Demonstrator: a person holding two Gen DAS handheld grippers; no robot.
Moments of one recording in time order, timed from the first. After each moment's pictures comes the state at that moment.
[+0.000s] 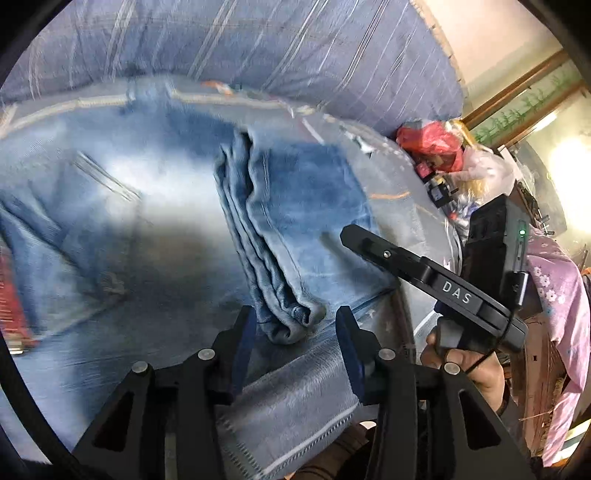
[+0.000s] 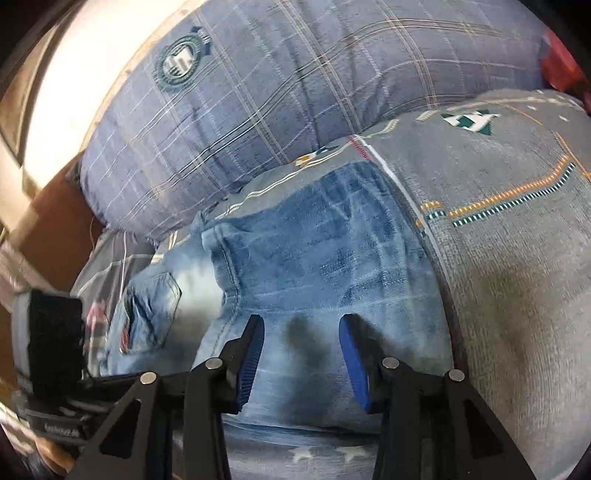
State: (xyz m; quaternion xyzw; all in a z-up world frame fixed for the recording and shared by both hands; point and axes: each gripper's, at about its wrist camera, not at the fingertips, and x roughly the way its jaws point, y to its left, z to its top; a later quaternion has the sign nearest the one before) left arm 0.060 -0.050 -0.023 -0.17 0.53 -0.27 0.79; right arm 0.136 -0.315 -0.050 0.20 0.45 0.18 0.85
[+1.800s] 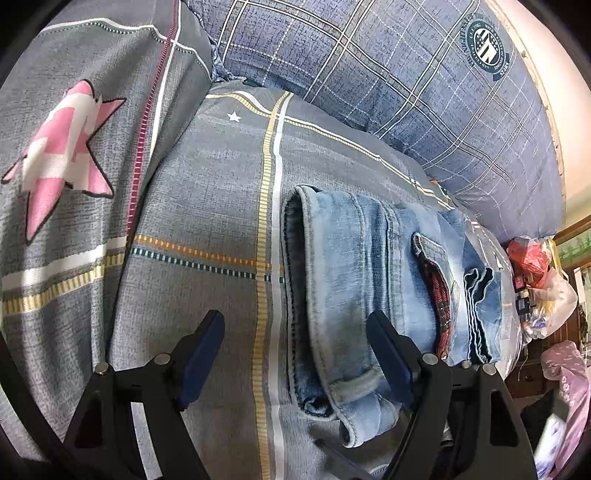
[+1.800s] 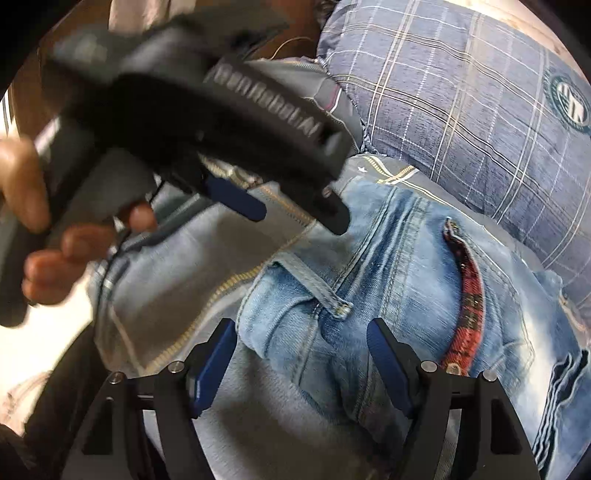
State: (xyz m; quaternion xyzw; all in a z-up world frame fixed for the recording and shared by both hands) left arm 0.049 0.204 -0.054 -0.26 0.53 -0.03 0.80; right arm 0.043 0.041 -0.054 -0.23 0.37 0.40 0.80
